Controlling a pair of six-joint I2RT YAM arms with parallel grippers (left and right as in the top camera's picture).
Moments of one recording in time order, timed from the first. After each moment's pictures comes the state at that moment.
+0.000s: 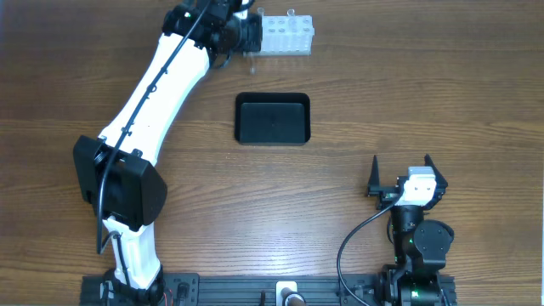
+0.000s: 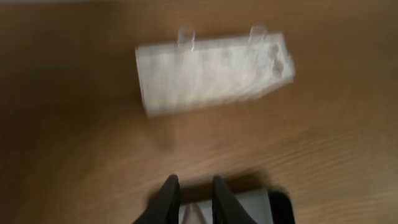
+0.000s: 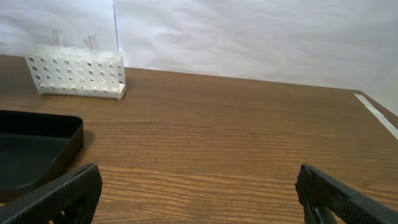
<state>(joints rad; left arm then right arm) -0.39 2.06 2.00 -0.88 0.02 -0.29 -0.04 0.02 0.01 -0.08 -0.01 -0.11</state>
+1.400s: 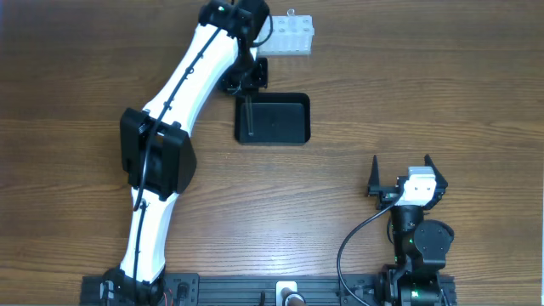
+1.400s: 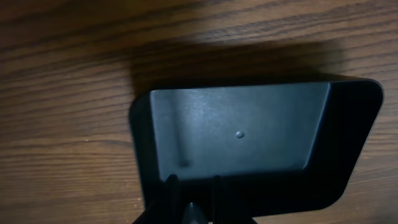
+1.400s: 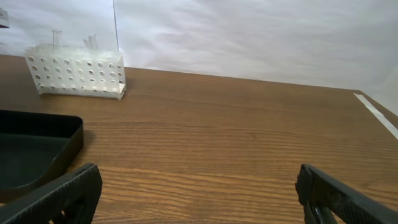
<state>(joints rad) -0.43 2.35 2.26 -1.41 0.11 -0.41 -0.04 0.02 0.01 -0.08 -0.01 -0.11</state>
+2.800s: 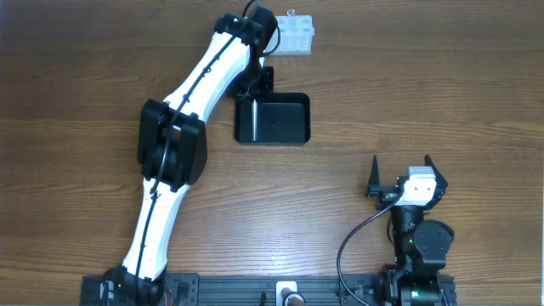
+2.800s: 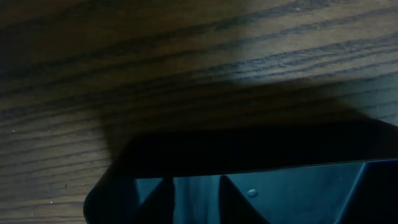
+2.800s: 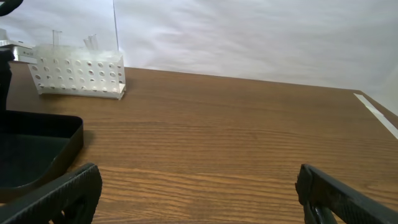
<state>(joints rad) -0.44 2.48 2.26 -1.32 0.09 -0.41 -0.04 0.02 0.01 -0.08 -0.01 -0.11</state>
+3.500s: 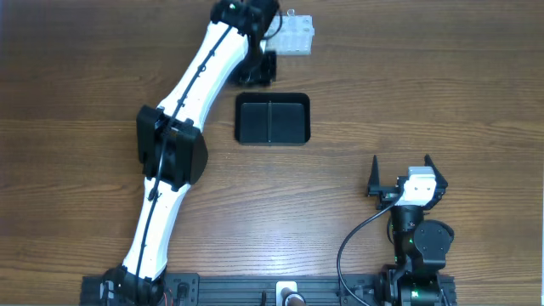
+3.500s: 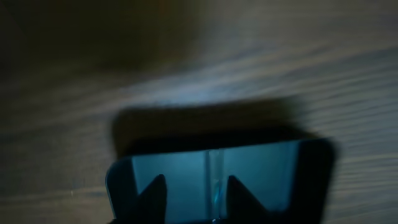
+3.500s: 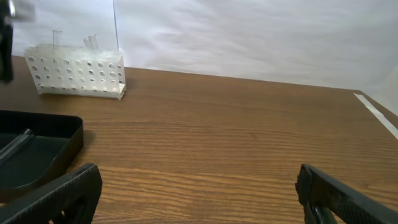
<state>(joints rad) -0.44 2.50 2.51 -1.41 0.09 -0.41 -0.04 0.02 0.01 -0.08 -0.01 -0.11</state>
